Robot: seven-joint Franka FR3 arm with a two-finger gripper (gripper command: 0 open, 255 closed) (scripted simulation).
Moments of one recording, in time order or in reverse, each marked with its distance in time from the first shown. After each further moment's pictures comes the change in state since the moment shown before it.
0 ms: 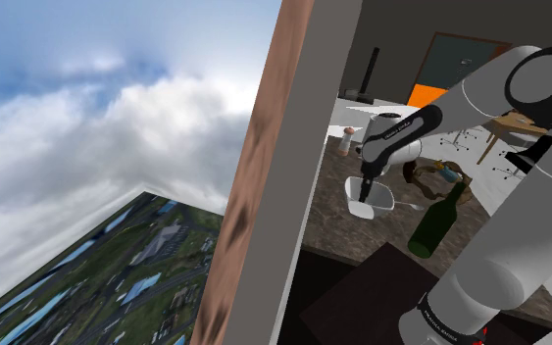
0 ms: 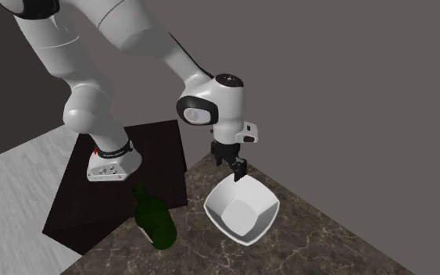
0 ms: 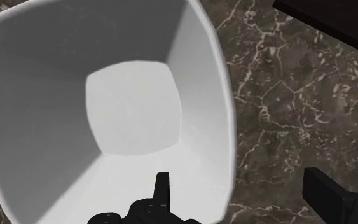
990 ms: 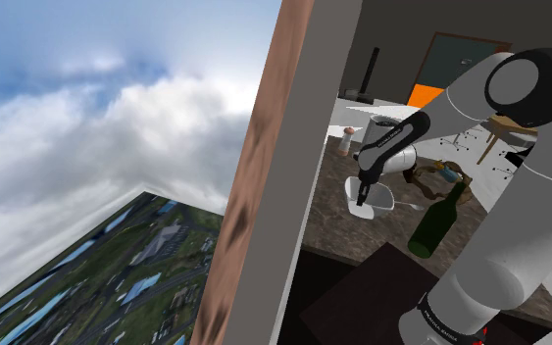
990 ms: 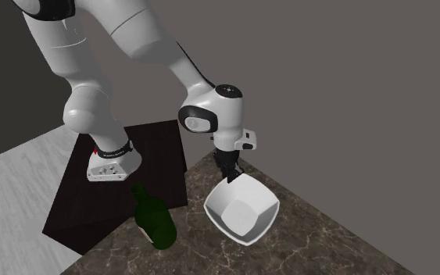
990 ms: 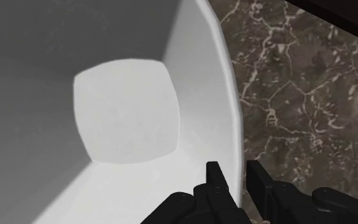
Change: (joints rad) arm 0.000 0.080 0.003 -0.015 0.045 0.091 -0.027
